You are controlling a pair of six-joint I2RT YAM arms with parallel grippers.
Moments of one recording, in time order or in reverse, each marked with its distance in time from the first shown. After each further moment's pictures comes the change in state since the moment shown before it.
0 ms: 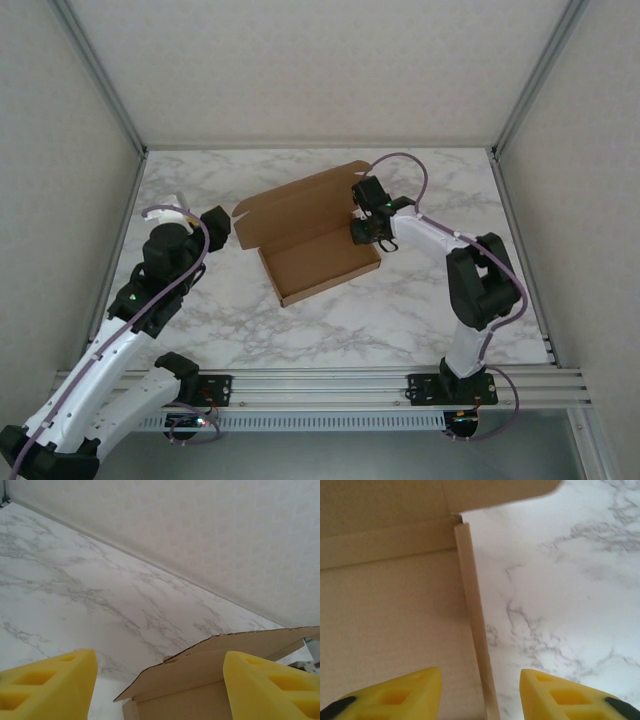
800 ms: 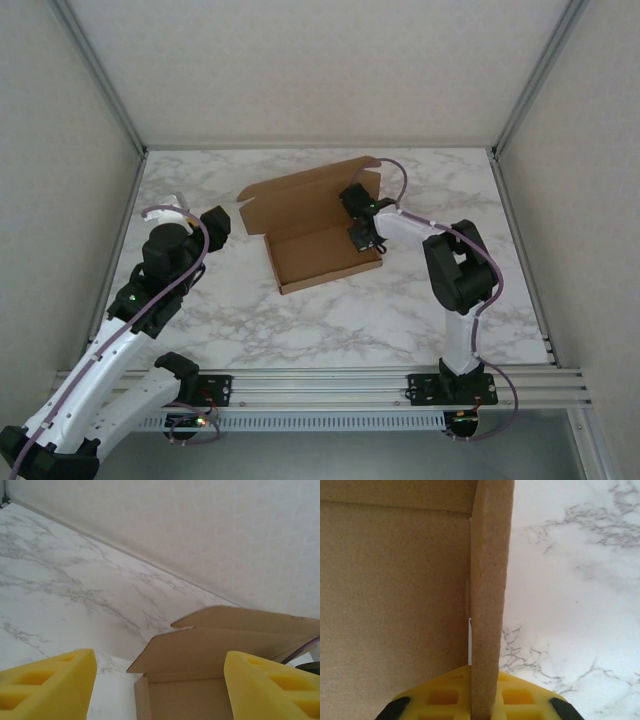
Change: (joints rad) left arm 0.000 -0.002 0.000 0.000 0.000 0.000; right arm 0.045 0.140 0.054 -0.048 0.216 -0.066
